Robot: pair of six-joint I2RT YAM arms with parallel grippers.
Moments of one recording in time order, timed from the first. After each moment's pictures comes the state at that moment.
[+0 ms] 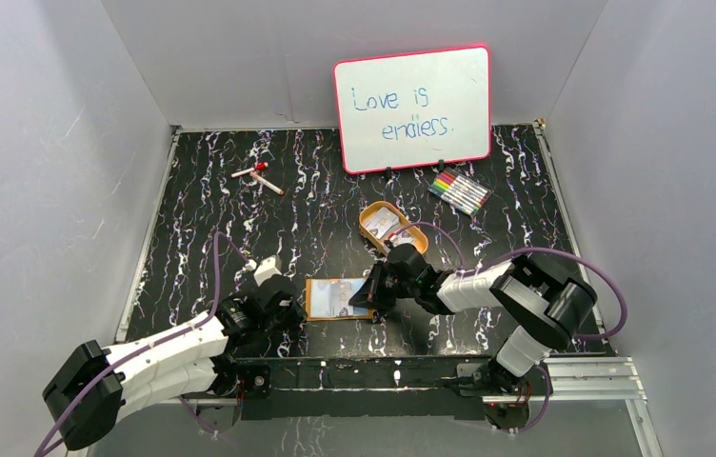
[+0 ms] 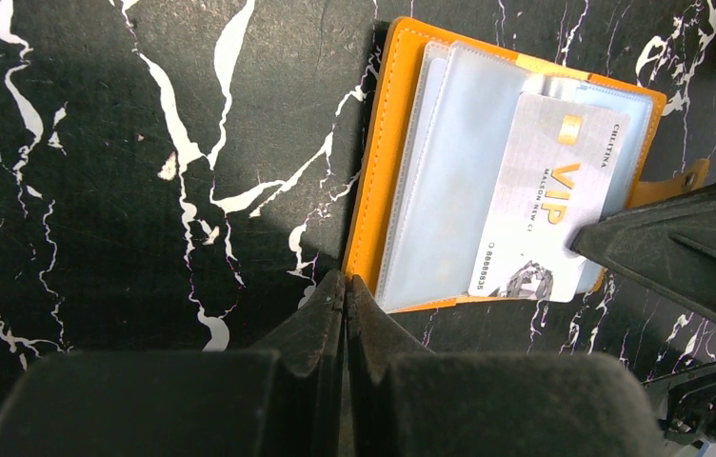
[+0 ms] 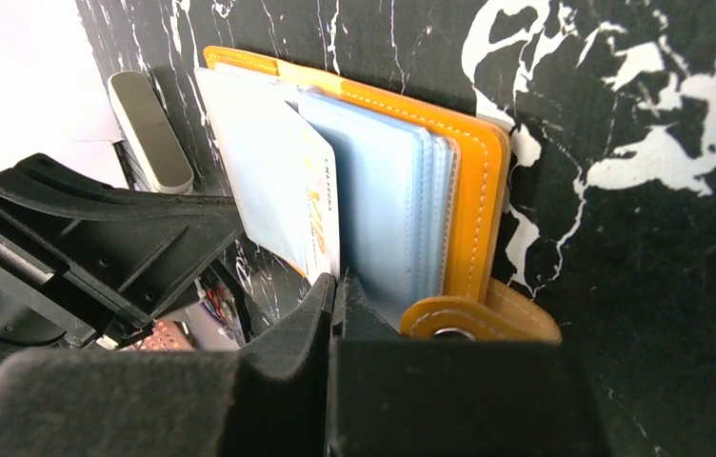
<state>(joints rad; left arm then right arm) -0.86 0.89 0.29 -0.31 -0.24 -1.07 0.89 1.61 0.51 0.43 -0.30 1.15</state>
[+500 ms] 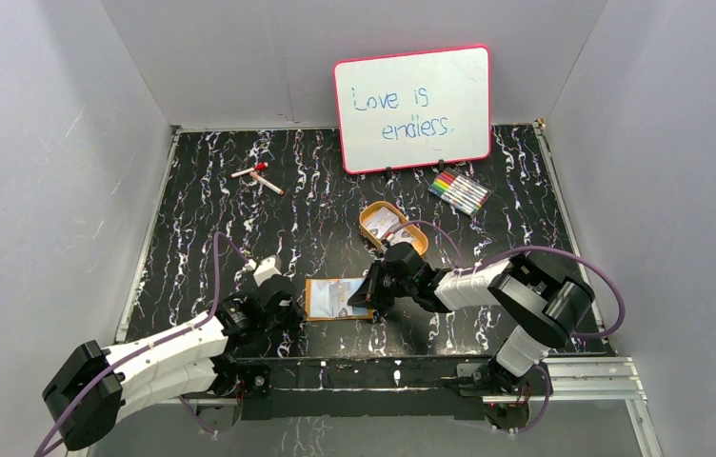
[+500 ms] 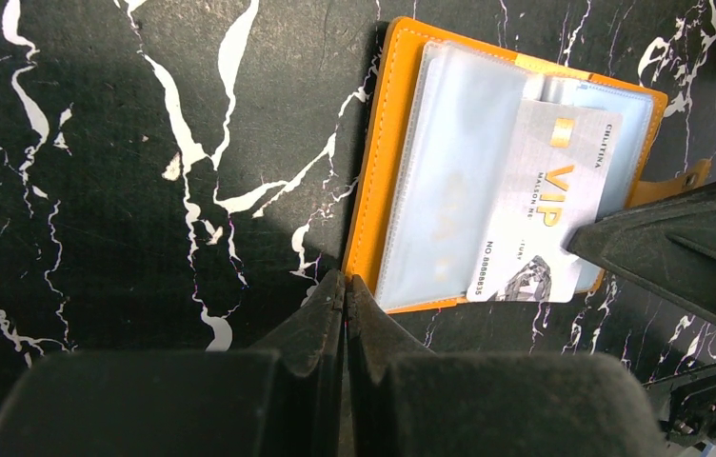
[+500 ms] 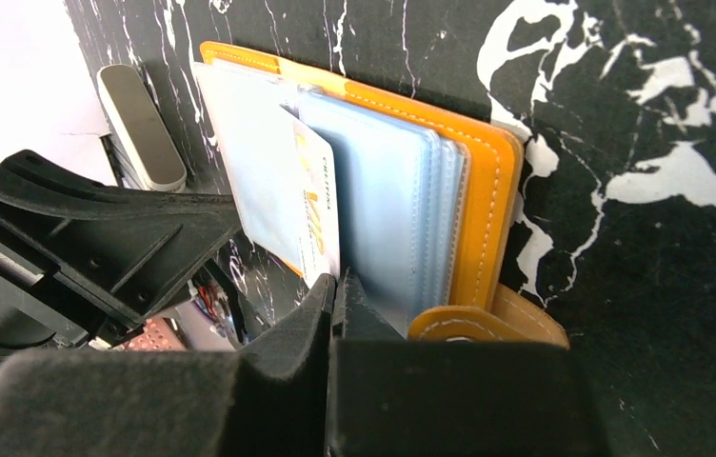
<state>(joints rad) -0.86 0.89 0.29 -0.32 -0.24 -1.07 0.90 1.61 0.53 0.39 -0.30 1.12</state>
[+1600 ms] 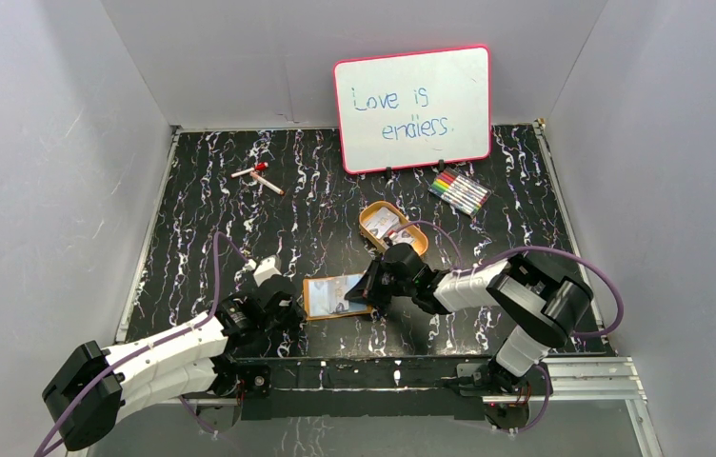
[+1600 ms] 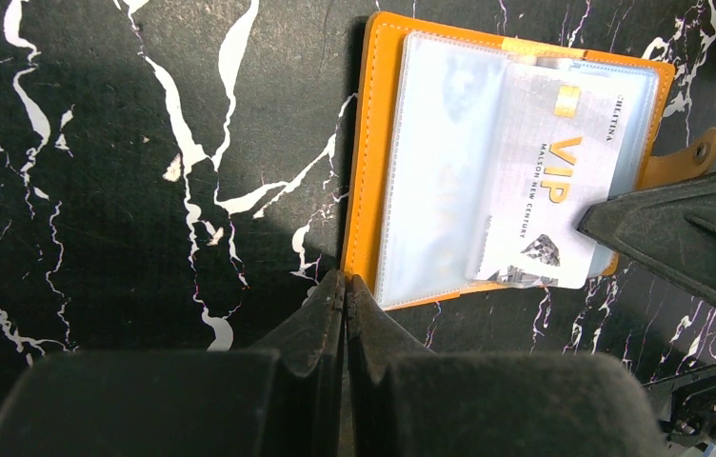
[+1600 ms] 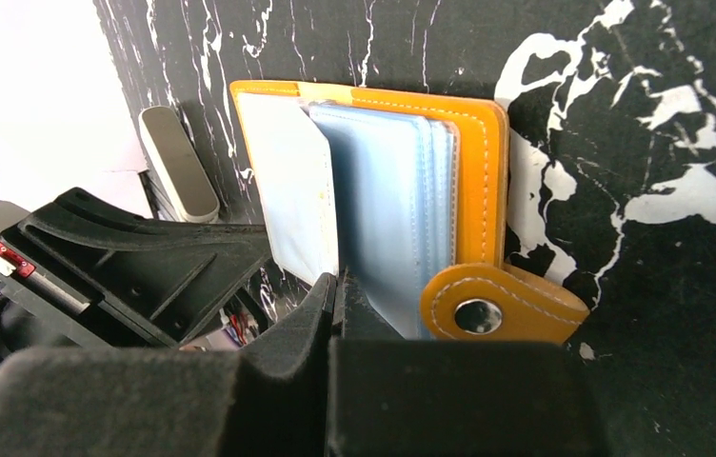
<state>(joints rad) -0.86 0.89 0.29 -0.32 -0.25 -1.07 0.91 1.62 0.53 0.45 -0.24 1.21</state>
